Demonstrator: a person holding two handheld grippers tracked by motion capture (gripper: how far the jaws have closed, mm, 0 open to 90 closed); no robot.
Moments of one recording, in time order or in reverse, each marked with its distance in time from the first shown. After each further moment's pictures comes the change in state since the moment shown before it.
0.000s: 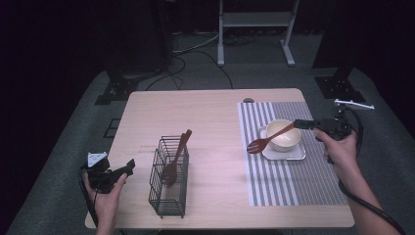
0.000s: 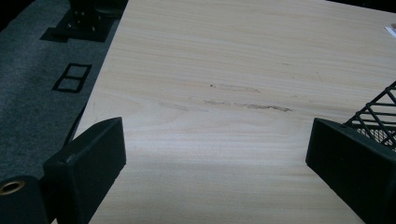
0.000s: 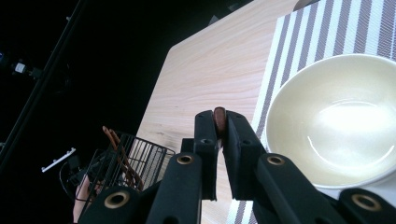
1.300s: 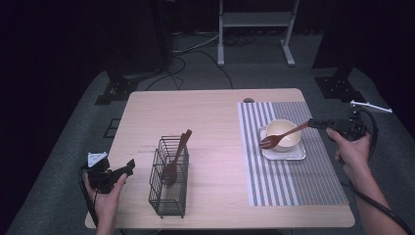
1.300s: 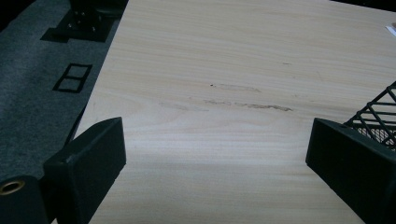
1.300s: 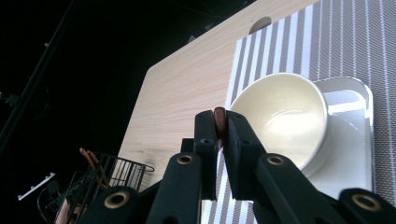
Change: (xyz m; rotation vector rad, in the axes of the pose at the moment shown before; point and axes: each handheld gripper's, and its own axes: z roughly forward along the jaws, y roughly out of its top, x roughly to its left) left arm 0.000 0.000 0.000 0.001 0.002 0.003; right arm -0.024 0.005 -0.028 -0.081 -0.079 0.047
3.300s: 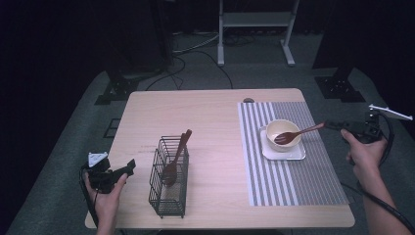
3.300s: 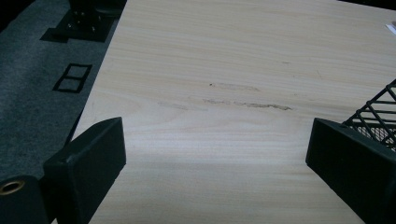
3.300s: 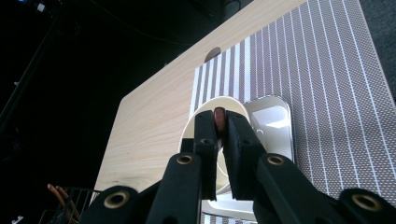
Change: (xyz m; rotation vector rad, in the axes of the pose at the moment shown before) left arm -0.001 0.000 0.000 0.004 0.000 0.005; right arm -0.032 0.003 -0.028 -0.114 -0.101 0.067
